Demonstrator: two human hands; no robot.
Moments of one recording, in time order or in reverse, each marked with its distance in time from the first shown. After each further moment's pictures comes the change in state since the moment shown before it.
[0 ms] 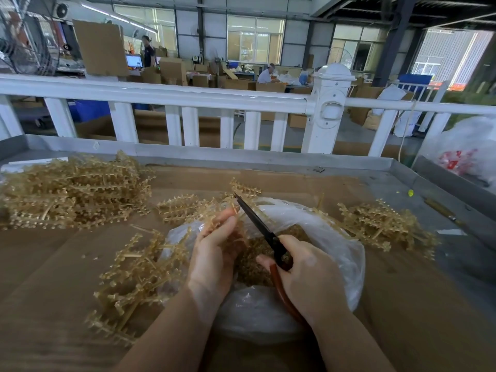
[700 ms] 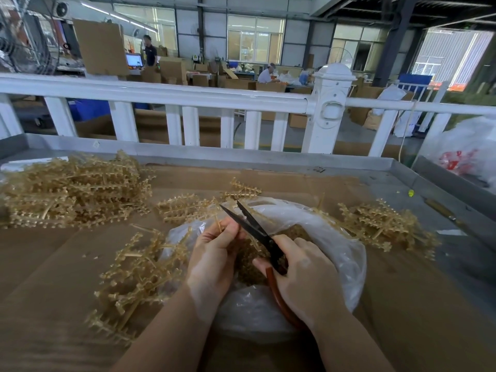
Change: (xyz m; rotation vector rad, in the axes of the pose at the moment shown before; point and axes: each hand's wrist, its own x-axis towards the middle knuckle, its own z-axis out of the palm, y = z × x) left_hand 0.007 -0.007 -0.007 0.003 -0.035 0.016; right_hand -0.003 -0.003 0.005 -0.085 0.064 -0.024
